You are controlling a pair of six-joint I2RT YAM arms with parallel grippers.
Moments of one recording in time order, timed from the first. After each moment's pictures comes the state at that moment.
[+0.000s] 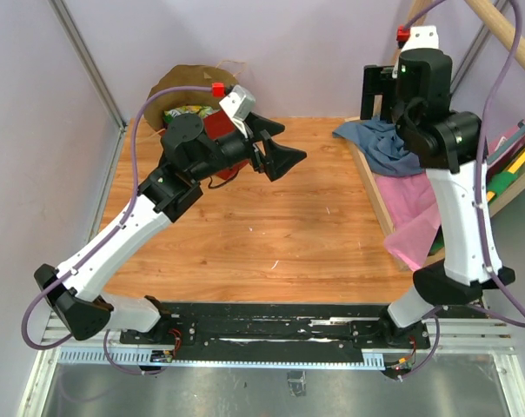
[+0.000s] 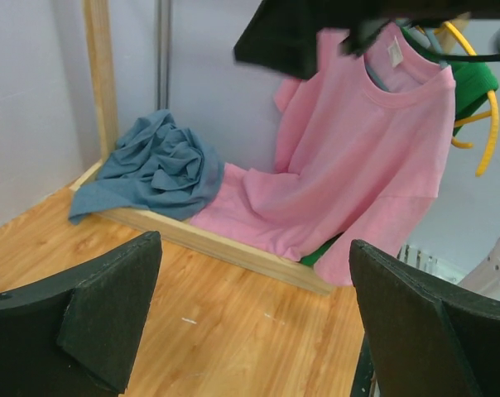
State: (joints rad) left arm -0.71 1.32 1.46 0.00 0.37 -0.25; right arm 0.50 1.56 2.40 -1.09 0.64 0.00
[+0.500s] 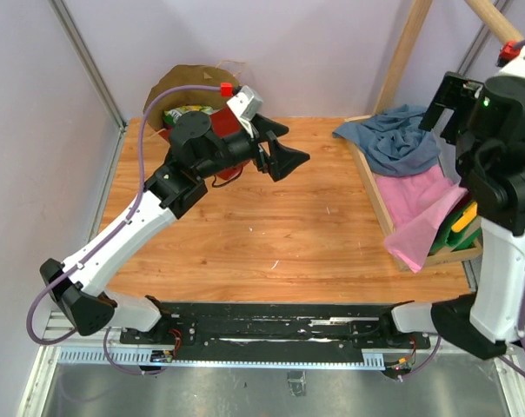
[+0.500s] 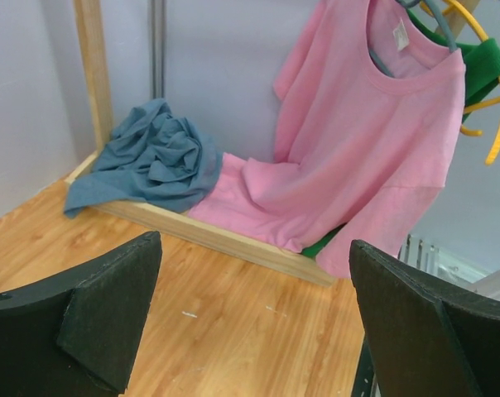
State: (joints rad) left arm -0.71 1.34 1.47 -0.02 0.38 -0.22; right arm 0.25 1.37 2.32 -1.18 0.58 0.18
